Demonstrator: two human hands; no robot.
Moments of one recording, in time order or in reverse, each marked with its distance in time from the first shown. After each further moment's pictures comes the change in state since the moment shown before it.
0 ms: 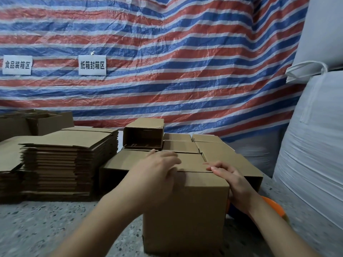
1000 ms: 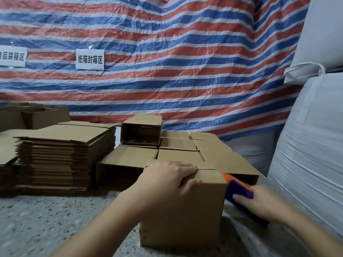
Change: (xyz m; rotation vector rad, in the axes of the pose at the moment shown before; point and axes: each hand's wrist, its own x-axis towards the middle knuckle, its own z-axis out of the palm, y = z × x) left_hand 0.009 0.012 0.023 0.060 -0.114 0.213; right_hand -0.024 0.015 -0.083 -1.383 0.184 0.385
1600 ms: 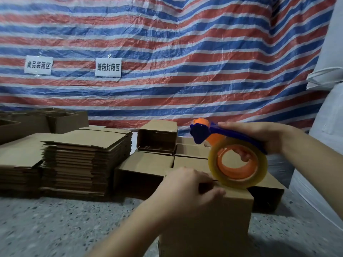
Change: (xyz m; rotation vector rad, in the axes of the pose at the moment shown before) left_hand -0.004 0.003 -0.009 -0.339 -0.004 -0.097; right_hand 0.007 -0.152 -0.146 0.662 -0.422 -0.188
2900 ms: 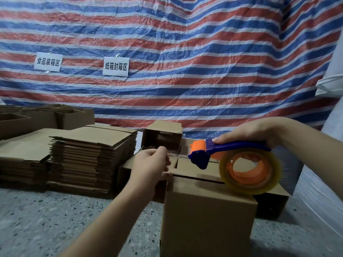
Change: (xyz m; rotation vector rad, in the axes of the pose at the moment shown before) left_hand -0.001 -0.034 -0.033 -0.992 0.738 -0.637; right_hand 0.006 -0.024 -0.006 -0.281 -0.163 0.025
